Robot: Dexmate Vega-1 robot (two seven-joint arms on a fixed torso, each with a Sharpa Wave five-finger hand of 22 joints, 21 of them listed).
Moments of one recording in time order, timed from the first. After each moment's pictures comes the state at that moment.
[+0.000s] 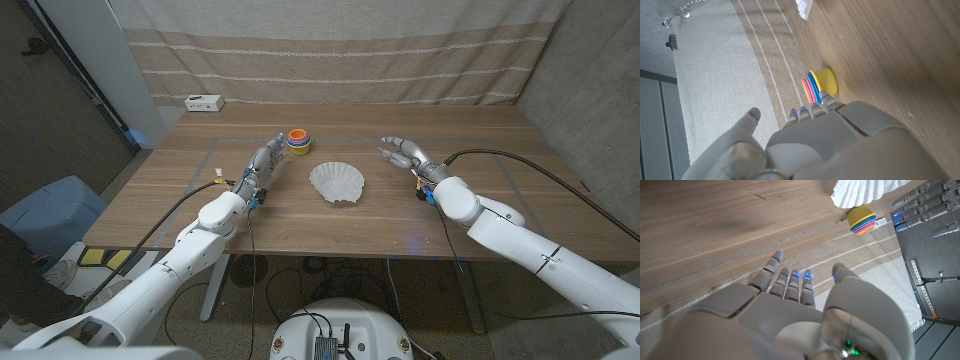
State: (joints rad) left arm 0.93 0.59 0.43 -1.46 -0.54 -0.29 -0.02; left_hand 0.08 0.10 0.52 0.12 0.22 -0.13 -0.02 0.20 0.17 -0.17 -0.02 0.22 0.18 -0.17 0.00 0.19 0.17 -0.09 0.00 0.37 0.18; right arm -0.92 -0.82 -0.56 -1.91 -0.04 -0.25 -0.23; right_hand 0.65 0.19 0.33 0.01 0.20 0.24 -0.02 0.20 0.18 0.17 0.02 0.20 0.18 0.11 -0.01 0.21 0.18 0.33 0.01 0.19 0.17
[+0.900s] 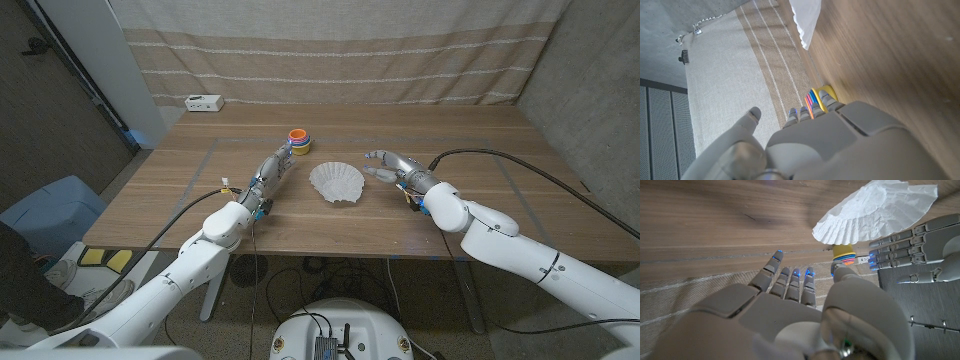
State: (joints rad) left arm 0.97 0.58 0.45 -1.47 -0.51 -0.34 -0.03; left_hand 0.09 0.10 0.52 0.12 0.22 -0.13 -0.02 0.19 0.17 -0.17 -0.02 0.22 0.18 -0.17 0.00 0.19 0.17 -0.07 0.00 0.37 0.18; right arm -0.91 -0.86 -0.65 -2.05 -0.27 -0.40 -0.11; right_hand 0.67 0.19 0.36 -0.02 0.19 0.29 -0.04 0.20 0.18 0.19 0.00 0.20 0.18 0.12 -0.02 0.21 0.18 0.34 0.00 0.19 0.17
